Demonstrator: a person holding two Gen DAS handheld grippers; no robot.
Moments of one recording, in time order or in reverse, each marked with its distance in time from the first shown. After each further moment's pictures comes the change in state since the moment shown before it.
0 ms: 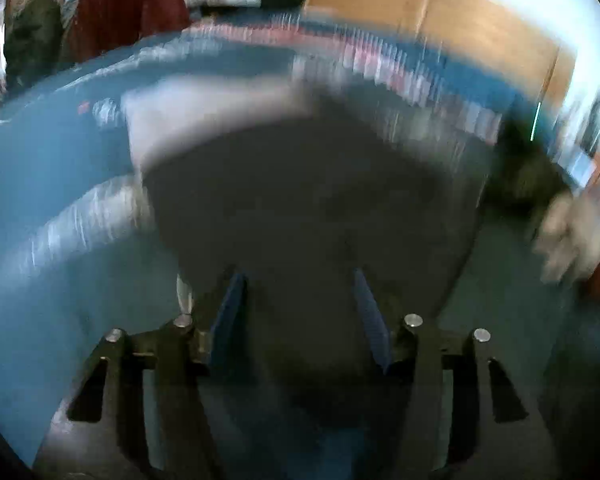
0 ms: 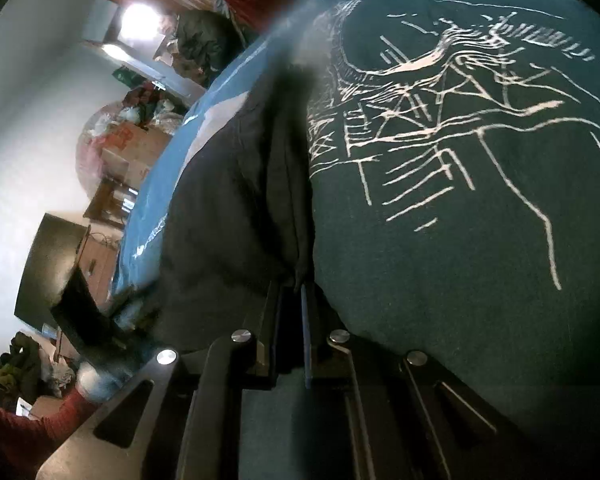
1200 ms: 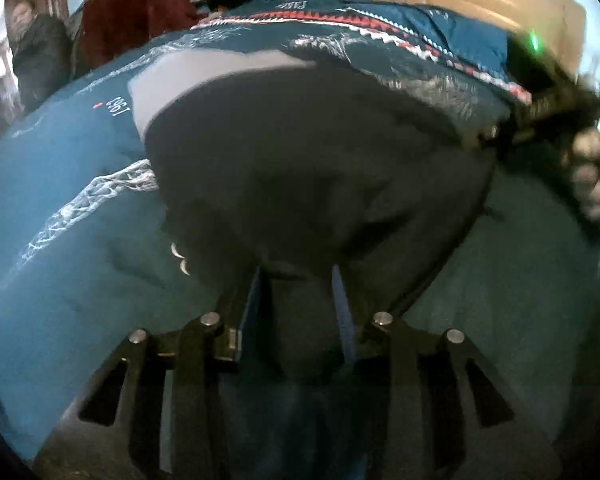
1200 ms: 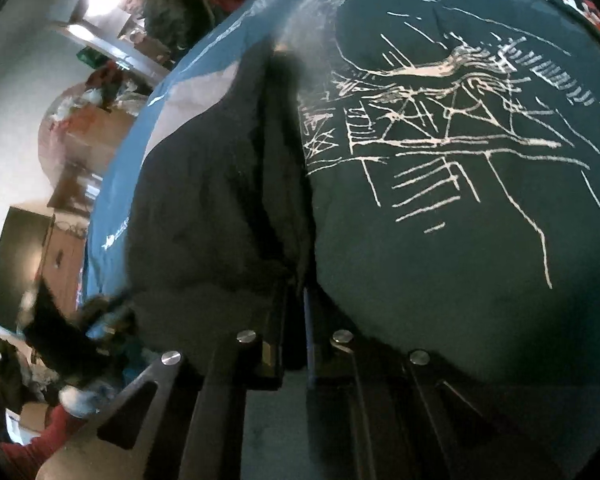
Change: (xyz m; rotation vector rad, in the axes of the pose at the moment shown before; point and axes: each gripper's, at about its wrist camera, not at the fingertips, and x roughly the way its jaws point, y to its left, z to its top) left arm -0.040 0.009 0.011 -0.056 -0.015 -0.010; right arm 0.009 0.040 0.021 0.012 0.081 -0.148
